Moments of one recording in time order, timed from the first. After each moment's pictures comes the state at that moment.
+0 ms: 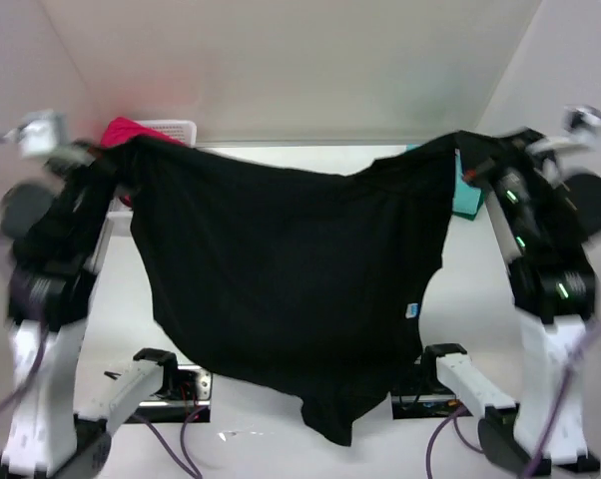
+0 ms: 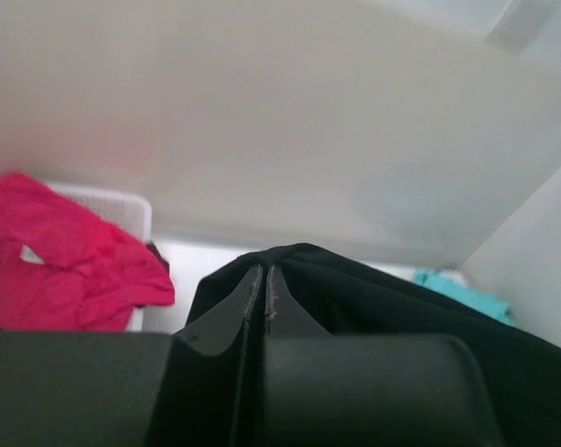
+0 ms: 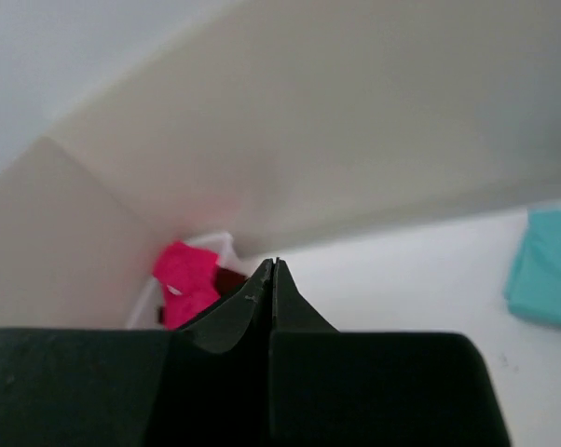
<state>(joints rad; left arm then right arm) -0.12 0.91 1.49 -0.46 -0.05 -0.33 0.05 0.93 1.56 -0.49 -0.12 0.56</state>
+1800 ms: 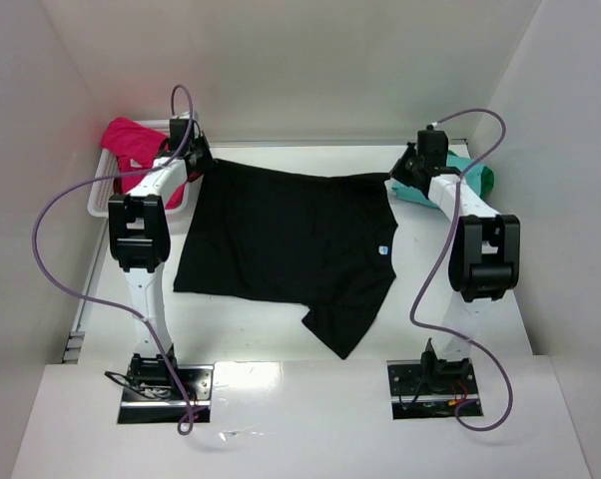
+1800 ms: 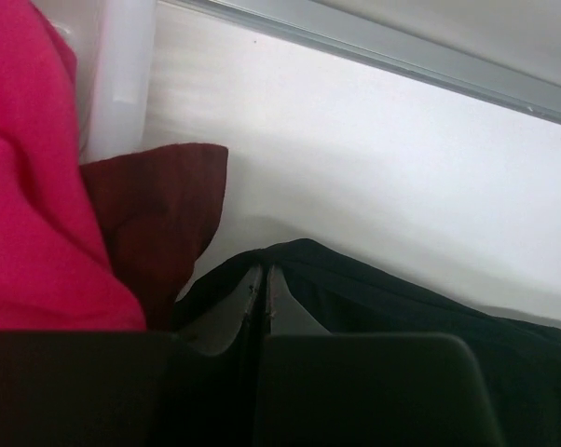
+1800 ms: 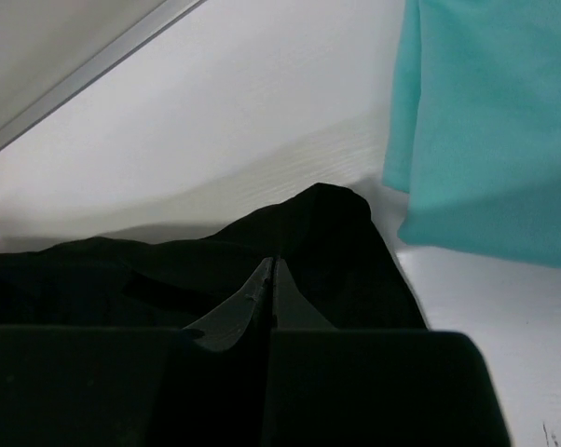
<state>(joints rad) 0.01 2.27 1.88 -0.24 0.06 -0.36 0.01 1.87 1.41 -0.16 -0.08 0.56</state>
